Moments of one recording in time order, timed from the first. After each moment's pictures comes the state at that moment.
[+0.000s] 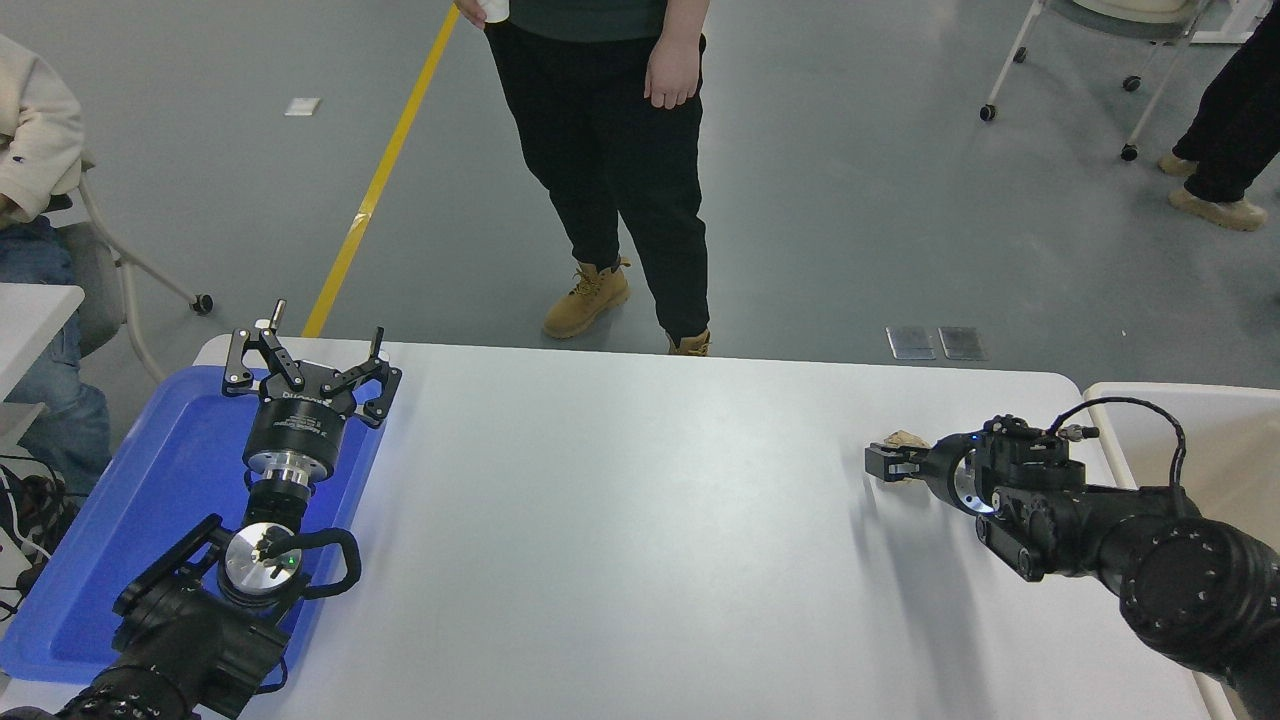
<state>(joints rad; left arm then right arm) -0.50 0.14 -1.12 -0.54 -0.09 -0.62 -0.35 0.88 -0.08 -0.90 0.22 -0.56 -0.03 0.16</state>
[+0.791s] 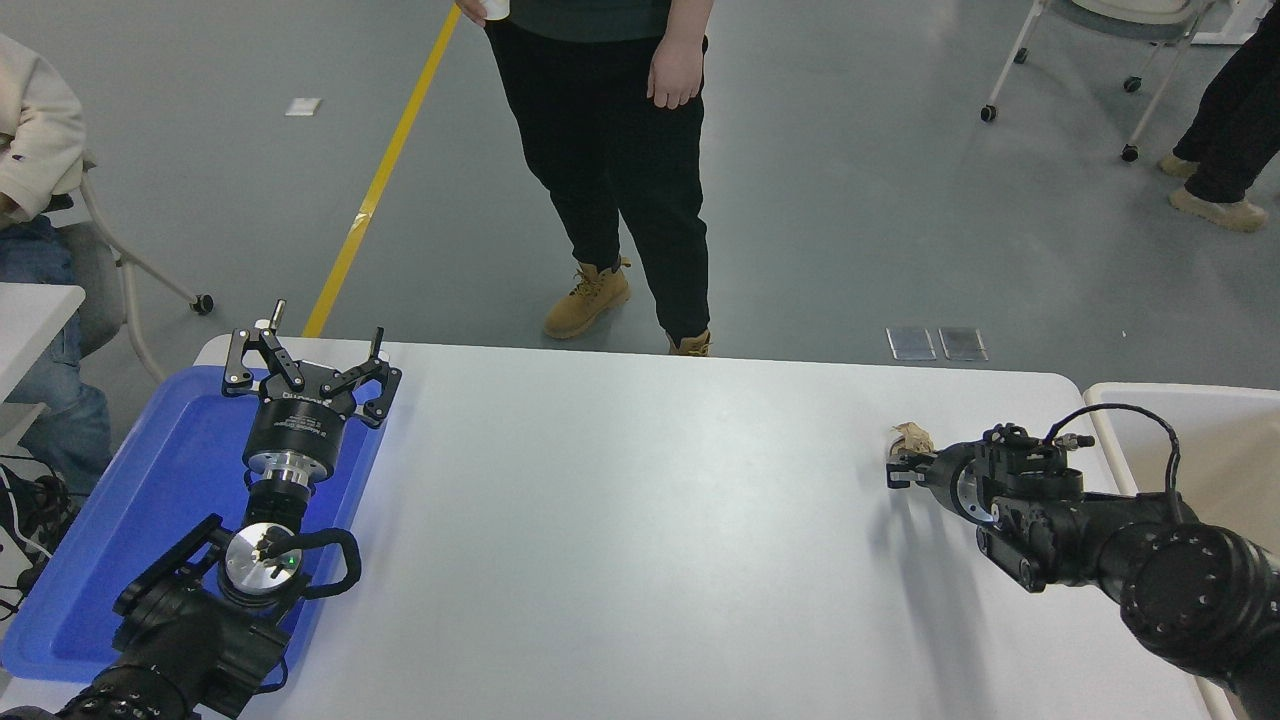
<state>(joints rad) -0.50 0.14 -1.12 -0.54 -0.09 -0.62 -0.35 0.93 -0.11 -0.90 0.27 -0.60 -0.03 0.12</state>
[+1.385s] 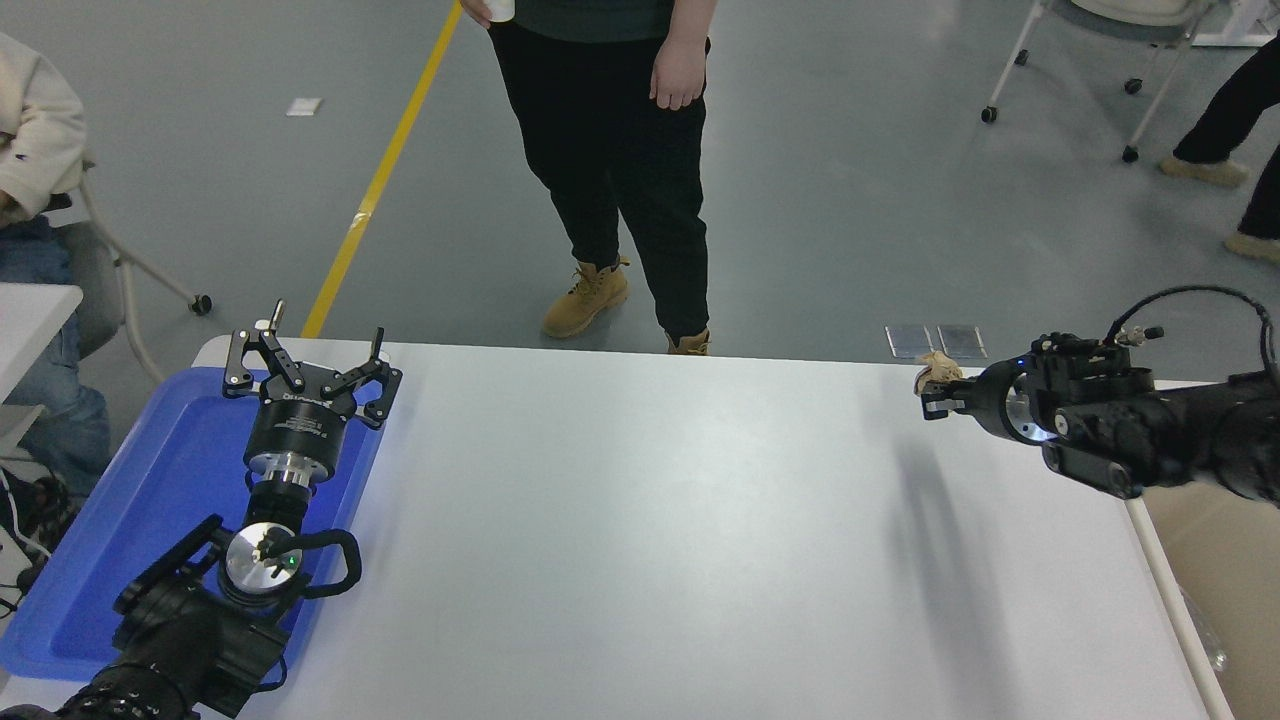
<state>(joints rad) -0.50 0.13 -1.12 -0.54 -0.09 -0.62 -0.35 1.33 -0.41 -0.93 0.84 -0.80 -0.04 0.12</state>
